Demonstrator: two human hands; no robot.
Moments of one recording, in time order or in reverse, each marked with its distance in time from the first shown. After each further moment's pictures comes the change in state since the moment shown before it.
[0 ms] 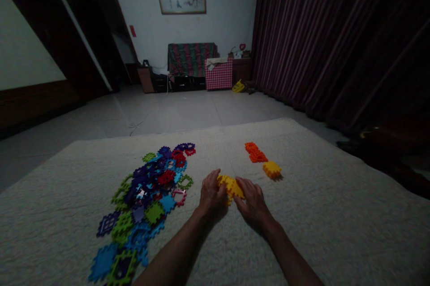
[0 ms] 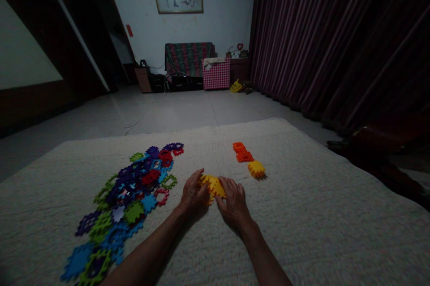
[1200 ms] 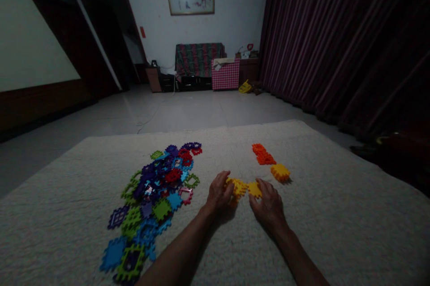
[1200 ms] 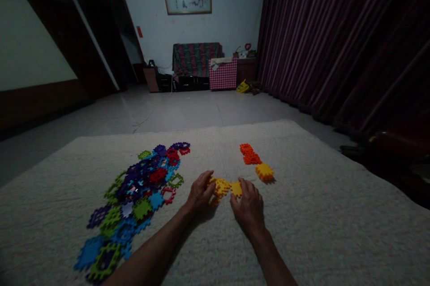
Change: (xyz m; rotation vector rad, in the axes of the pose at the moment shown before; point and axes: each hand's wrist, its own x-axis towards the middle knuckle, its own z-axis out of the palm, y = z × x) left_hand 0.004 0.007 -0.005 -0.158 -0.076 0.051; right_hand -0.003 0.017 -0.001 -0.182 0.171 0.210
